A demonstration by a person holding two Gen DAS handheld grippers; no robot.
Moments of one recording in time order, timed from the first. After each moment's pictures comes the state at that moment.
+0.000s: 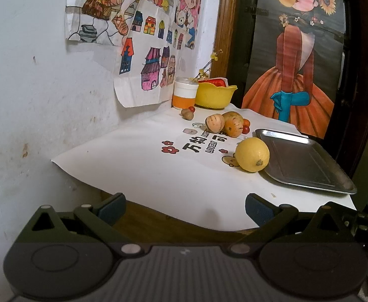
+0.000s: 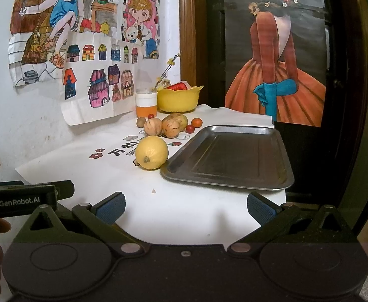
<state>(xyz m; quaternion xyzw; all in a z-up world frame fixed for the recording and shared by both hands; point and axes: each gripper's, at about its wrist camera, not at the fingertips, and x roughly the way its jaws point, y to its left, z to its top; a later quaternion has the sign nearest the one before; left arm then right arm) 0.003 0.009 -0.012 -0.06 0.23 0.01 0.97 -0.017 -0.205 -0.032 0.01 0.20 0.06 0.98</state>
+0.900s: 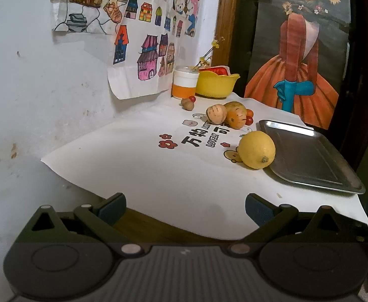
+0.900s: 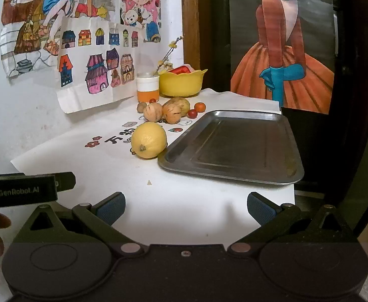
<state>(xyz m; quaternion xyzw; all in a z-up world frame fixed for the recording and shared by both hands) 0.031 0.005 -0.010 -0.06 0.26 0.01 0.96 0.009 -0.213 -0.032 0.01 0.24 0.08 0.97</state>
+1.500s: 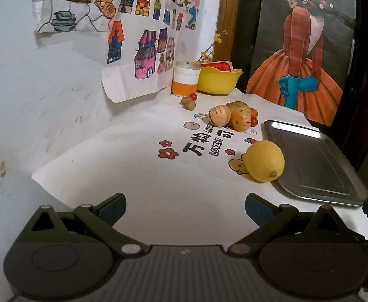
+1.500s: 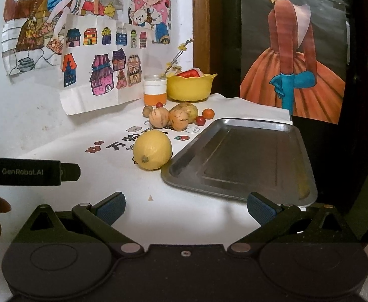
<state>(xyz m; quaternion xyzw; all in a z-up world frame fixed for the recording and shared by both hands) 0.066 0.012 0.001 -0.06 0.28 0.01 0.96 0.037 -0.207 -0.027 -0.01 0.23 0.10 0.97</state>
